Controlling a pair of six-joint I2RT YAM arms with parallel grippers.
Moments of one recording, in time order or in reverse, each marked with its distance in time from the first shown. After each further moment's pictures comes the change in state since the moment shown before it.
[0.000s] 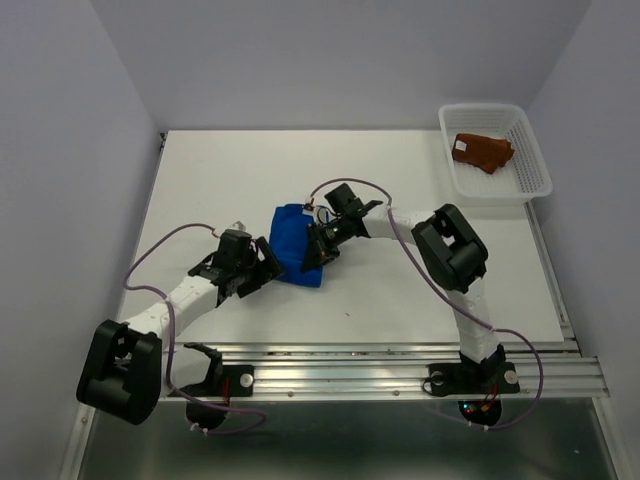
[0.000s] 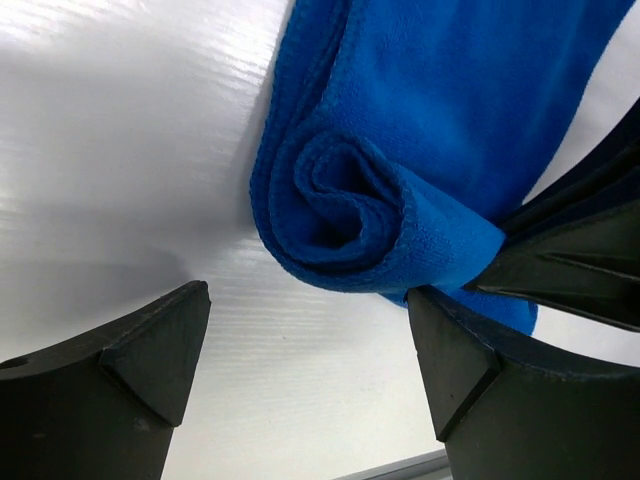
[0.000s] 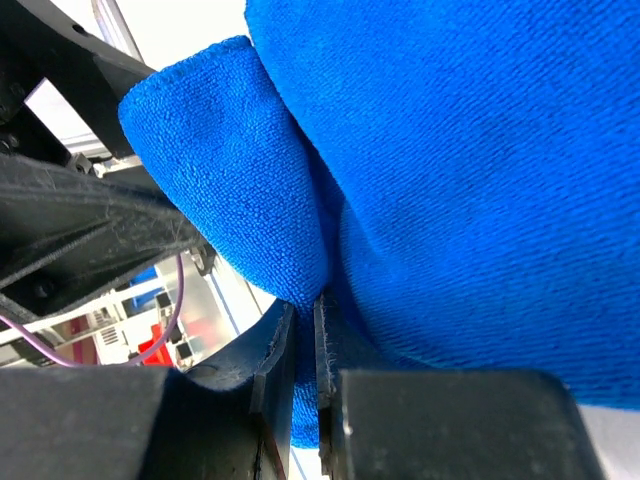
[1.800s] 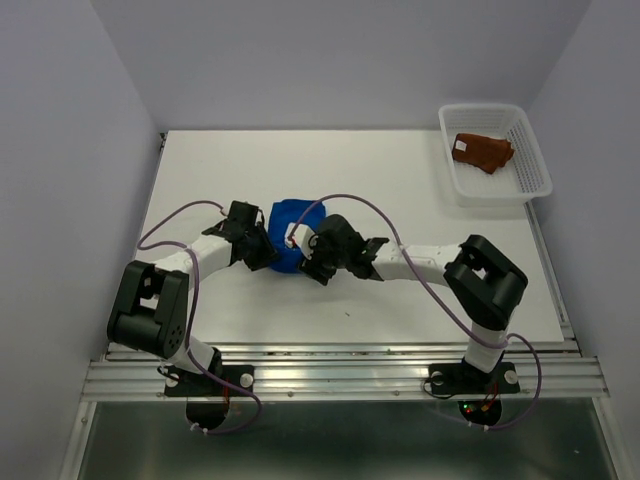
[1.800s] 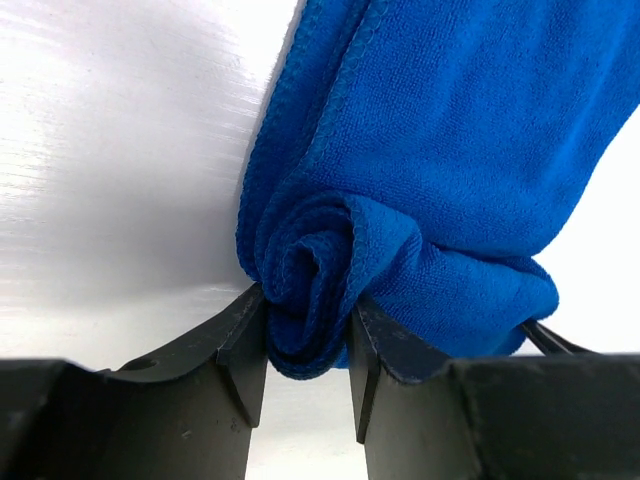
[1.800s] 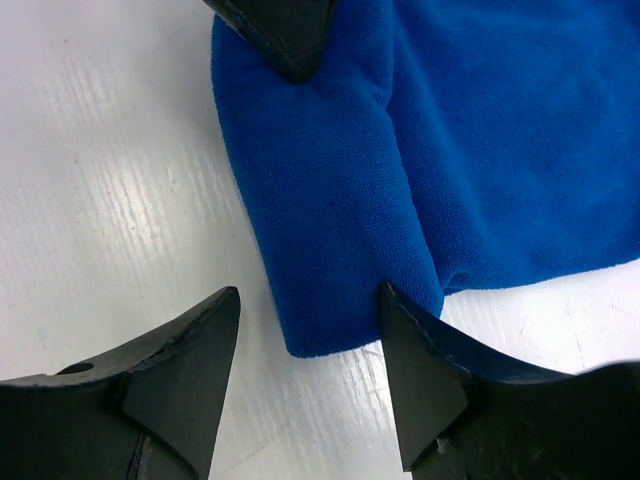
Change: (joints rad) left arm 0.063 0.367 0.280 -0.043 0.029 0.053; right arm 0.236 -0.350 -0.361 0.287 0.709 -0.794
